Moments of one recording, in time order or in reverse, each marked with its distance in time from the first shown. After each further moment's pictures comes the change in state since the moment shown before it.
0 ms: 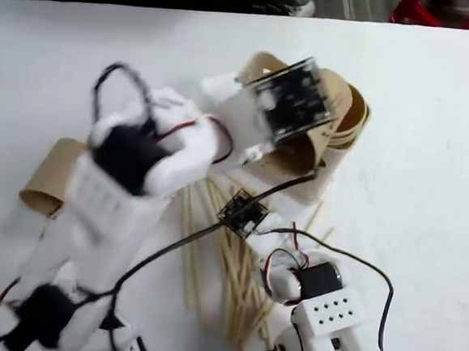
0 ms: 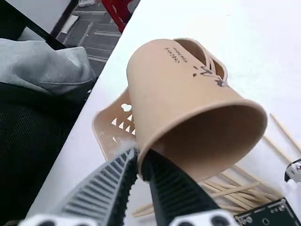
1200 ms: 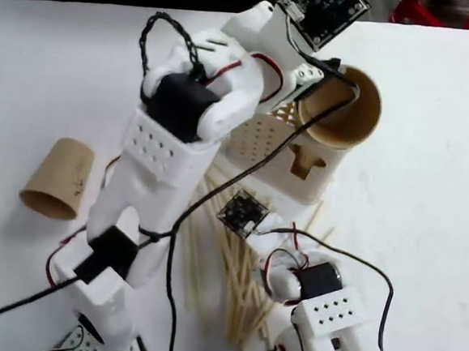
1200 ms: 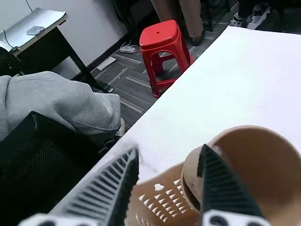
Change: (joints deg) left arm -1.3 28.4 -38.4 -5.9 13.6; right arm 0.0 0.0 0.0 0.0 0.0
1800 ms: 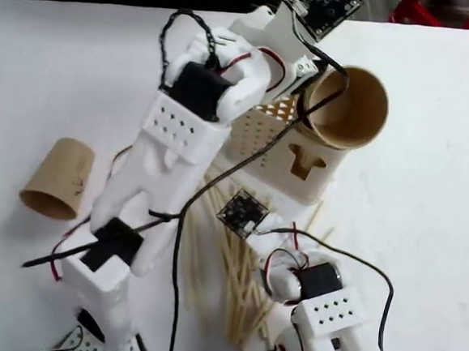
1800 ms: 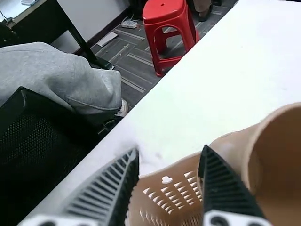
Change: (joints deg) left arm -3.3 3.1 7.6 -6.6 0.1; right arm 0.1 0.0 0.0 0.0 0.0
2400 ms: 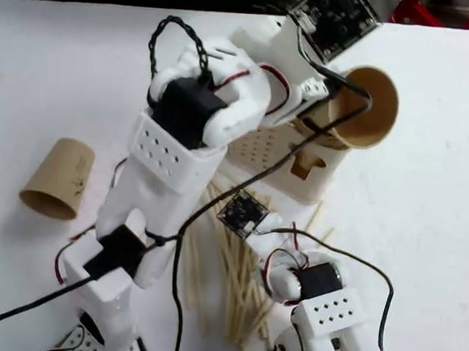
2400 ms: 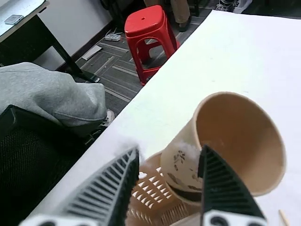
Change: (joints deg) left arm 5.7 -0.6 -13.1 14.2 -0.1; right arm -0.1 0.0 0.0 0.0 0.0
